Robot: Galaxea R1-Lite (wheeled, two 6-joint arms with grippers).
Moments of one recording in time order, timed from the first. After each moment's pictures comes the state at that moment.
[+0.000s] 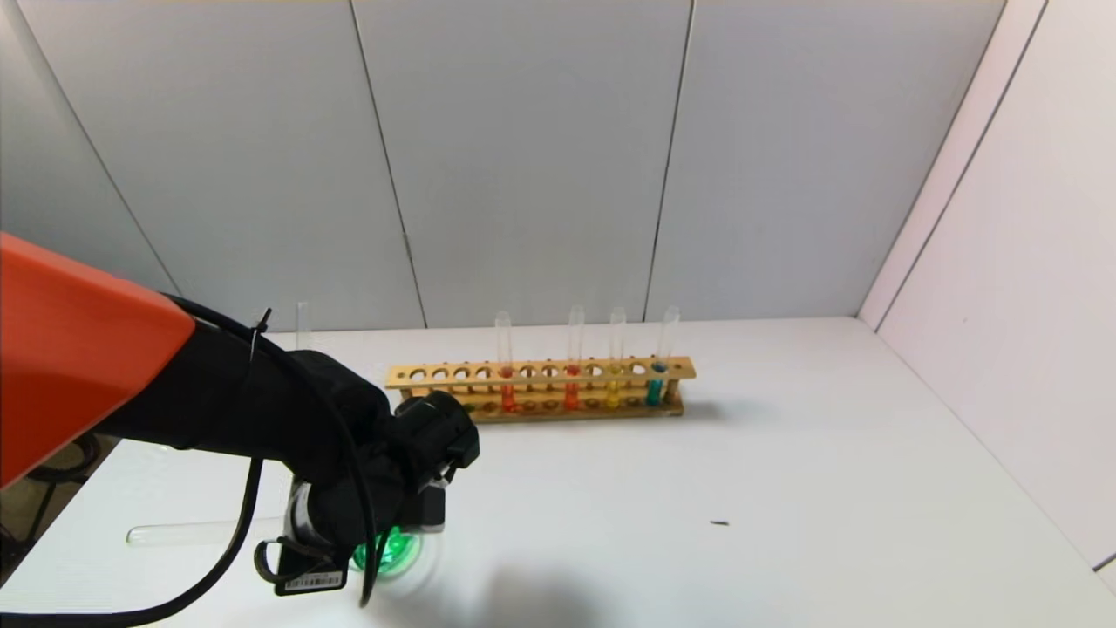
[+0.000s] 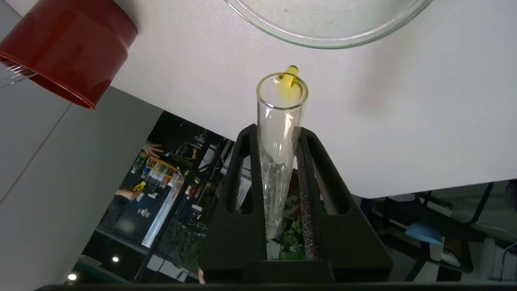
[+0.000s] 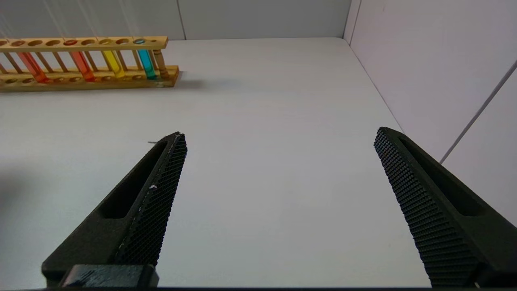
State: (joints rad) left arm -0.62 1.95 -1.06 0.66 0.71 0.66; right arm 0.00 0.00 -0.01 0.03 -0.01 0.01
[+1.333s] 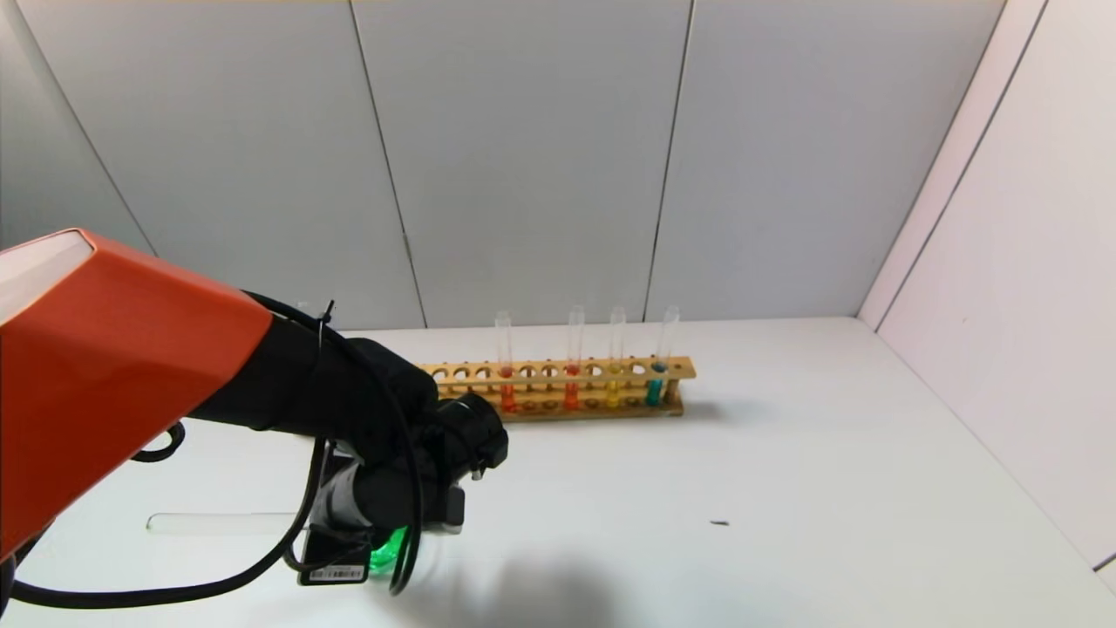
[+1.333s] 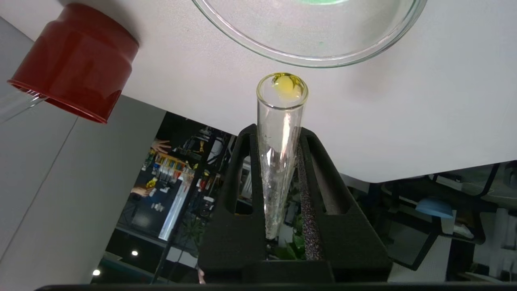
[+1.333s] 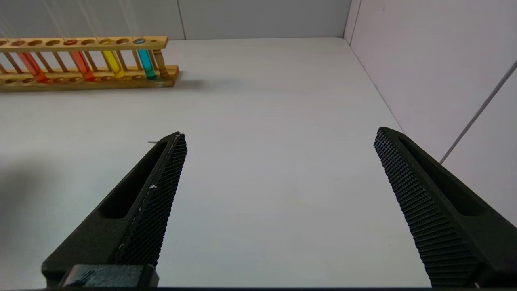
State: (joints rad) left arm -0.65 2.04 -1.19 0.81 0.71 0.64; right arm 0.00 0.00 -0.01 0.03 -0.01 0.01
